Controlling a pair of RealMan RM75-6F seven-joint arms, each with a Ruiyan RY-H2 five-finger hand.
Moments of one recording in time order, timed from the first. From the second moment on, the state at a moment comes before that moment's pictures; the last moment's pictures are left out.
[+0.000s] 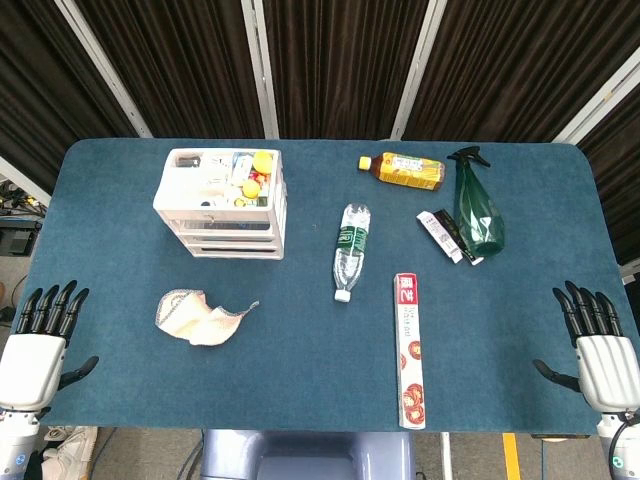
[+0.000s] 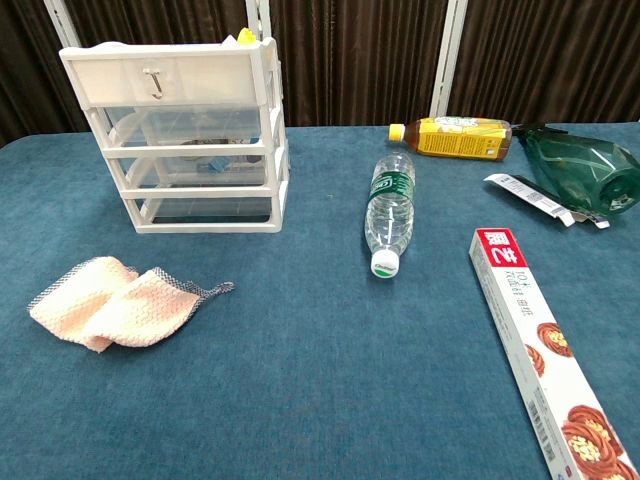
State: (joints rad) left arm -0.08 -1.23 0.03 -1.64 1.62 1.61 0.33; right arm 0.05 -1.13 0.06 -1.58 -1.57 1.56 -0.03
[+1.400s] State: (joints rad) left arm -0.35 -1.58 -0.10 -1.53 1.27 1.18 0.80; right arm 0.05 -1.12 0.06 -1.59 -1.56 1.55 0.00
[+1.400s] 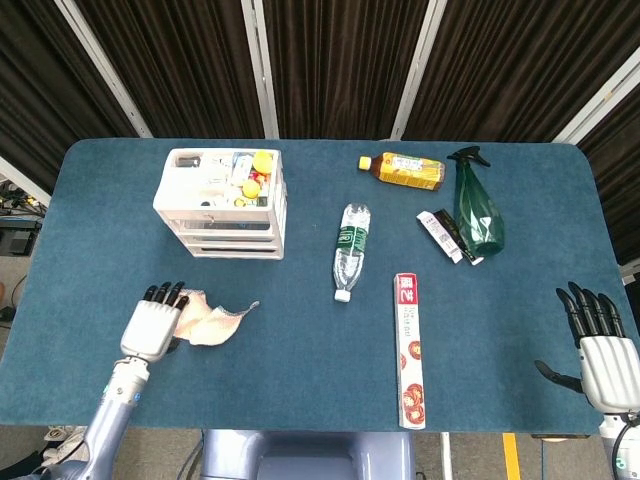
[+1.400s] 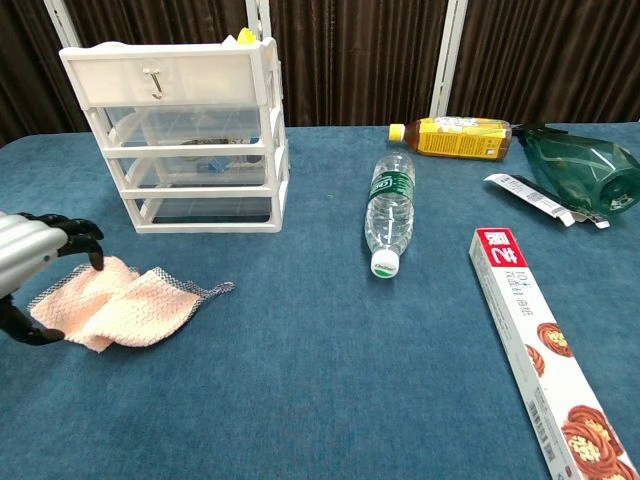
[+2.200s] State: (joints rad) left arm -0.39 -1.73 -0.08 -1.40 1.29 1.27 0.81; right arm 0.04 -1.12 0.06 -1.59 -1.55 1.55 0.01
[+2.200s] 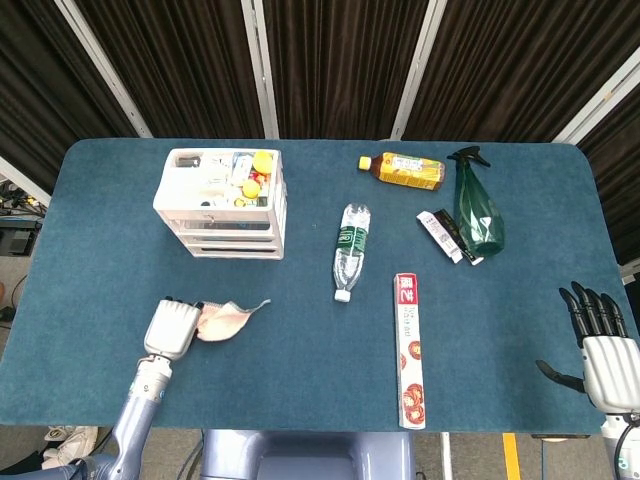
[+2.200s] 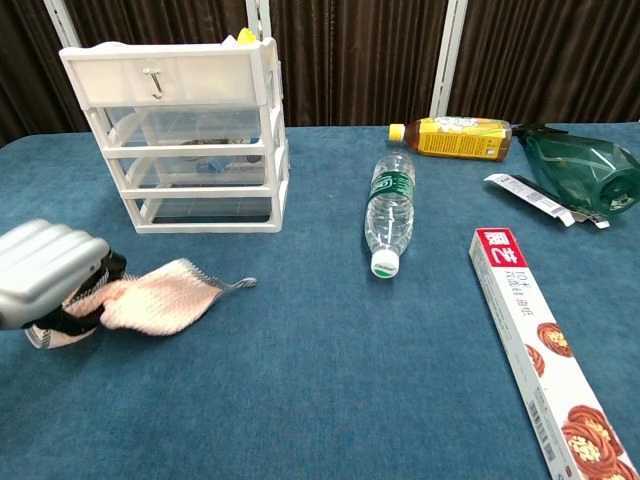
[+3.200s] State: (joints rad) left arm -0.35 -1.53 -0.26 -1.96 1.35 1.59 0.92; right arm 0.04 -1.12 0.06 -1.59 -1.55 1.55 -0.01
